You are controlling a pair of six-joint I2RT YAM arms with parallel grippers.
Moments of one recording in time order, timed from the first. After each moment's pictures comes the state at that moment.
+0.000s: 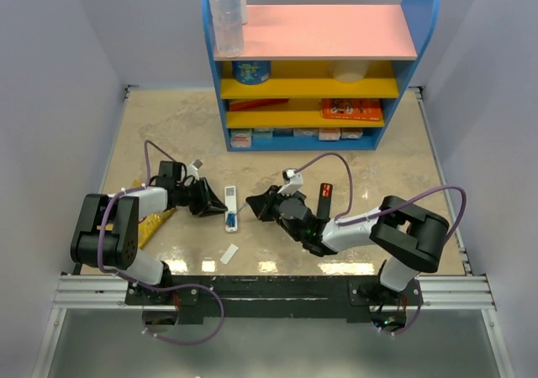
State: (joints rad) left arm -0.07 1.52 0.56 -0.09 0.70 -0.55; right arm 1.09 1.65 0.57 0.84 0.43 0.86
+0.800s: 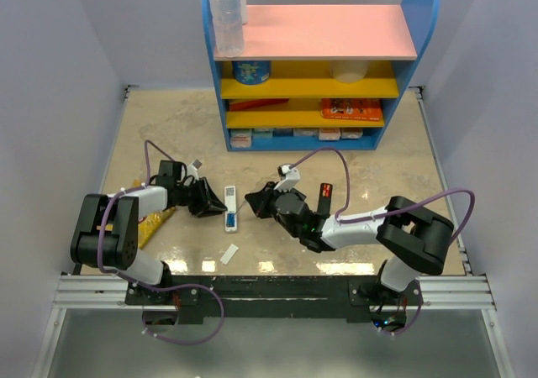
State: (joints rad) left arm -0.07 1.52 0.57 -0.12 0.67 -0.55; right arm 1.08 1.61 0.63 0.72 0.43 0.80
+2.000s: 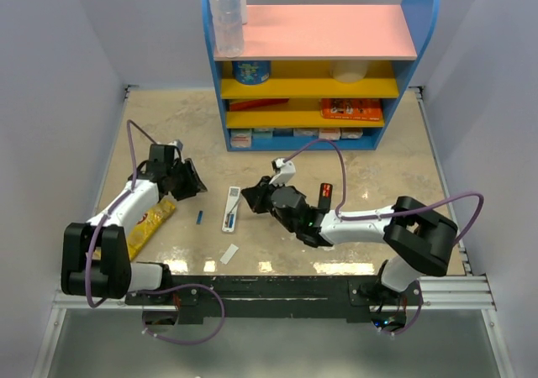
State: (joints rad) left arm -0.07 1.32 0.73 -0.38 0.20 -0.49; right arm 1.08 1.59 0.71 0.62 0.42 0.75
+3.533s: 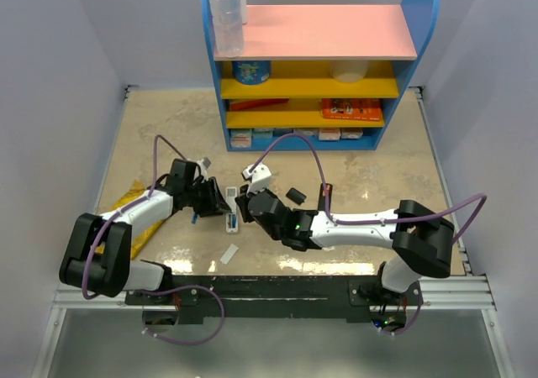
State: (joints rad) left arm -0.25 1.35 0.59 -0.24 0.41 -0.56; right arm 1.22 1.59 0.92 0.27 0.57 0.47
